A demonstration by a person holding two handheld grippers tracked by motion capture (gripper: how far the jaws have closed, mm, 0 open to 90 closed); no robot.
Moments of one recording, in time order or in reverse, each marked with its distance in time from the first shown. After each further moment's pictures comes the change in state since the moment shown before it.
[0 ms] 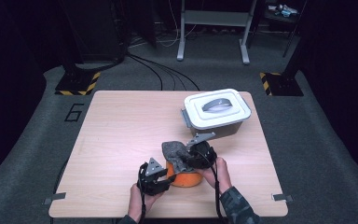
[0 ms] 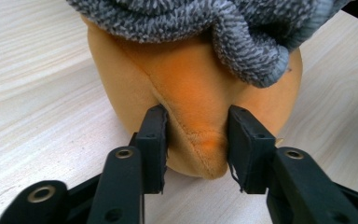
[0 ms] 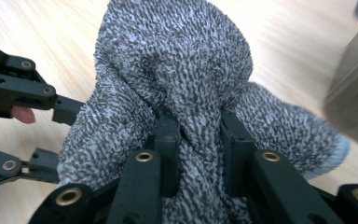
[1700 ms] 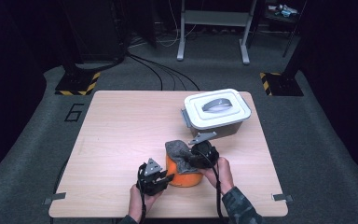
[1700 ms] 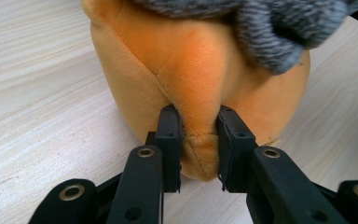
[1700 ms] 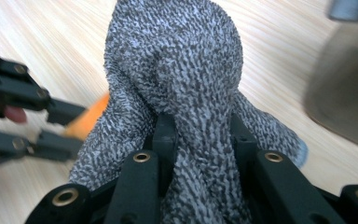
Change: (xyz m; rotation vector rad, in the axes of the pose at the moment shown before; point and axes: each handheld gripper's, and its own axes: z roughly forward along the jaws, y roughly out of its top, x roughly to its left) left arm 0.002 -0.004 0.001 -0.010 0.012 -0.049; right arm 0.004 0.002 -0.012 0.019 -0.069 -0.010
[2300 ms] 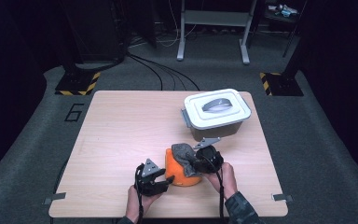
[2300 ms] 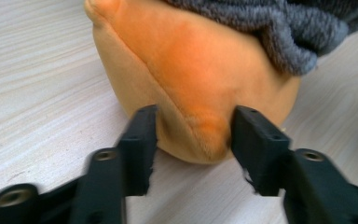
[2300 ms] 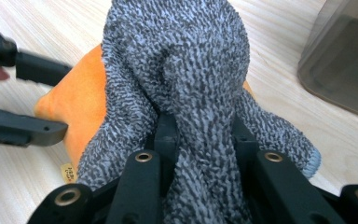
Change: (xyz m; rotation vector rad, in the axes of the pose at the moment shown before) left arm 0.002 -0.003 -0.005 -0.012 -0.009 0.018; right arm -0.004 -0.021 0.002 0.015 -0.021 0.036
